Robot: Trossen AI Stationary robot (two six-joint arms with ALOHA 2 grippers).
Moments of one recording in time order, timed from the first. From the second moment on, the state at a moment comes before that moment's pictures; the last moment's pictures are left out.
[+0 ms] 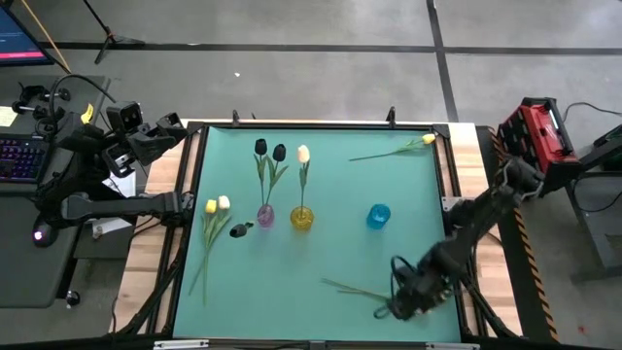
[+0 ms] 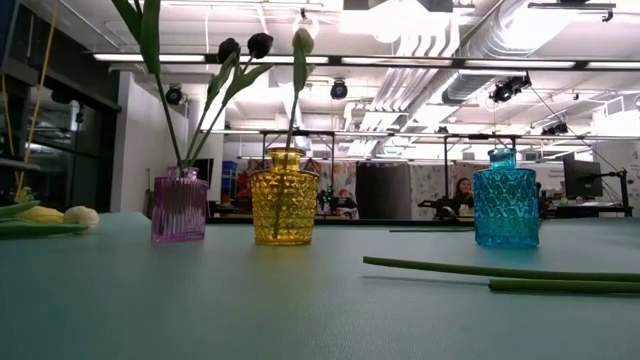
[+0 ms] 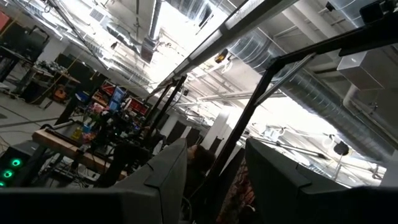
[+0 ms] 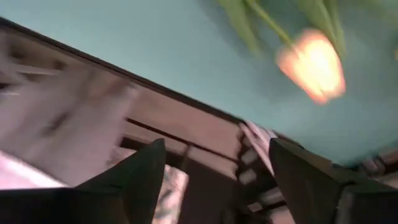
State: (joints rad) left arm 0.29 0.56 1.06 -0.03 0.32 -0.73; right arm 0.81 1.50 0.96 -0.57 -0.40 2.05
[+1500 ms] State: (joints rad) left arm 0.29 0.56 1.06 -0.04 0.31 -0.73; right arm 0.95 1.72 0.93 -0.64 -0.36 2.09
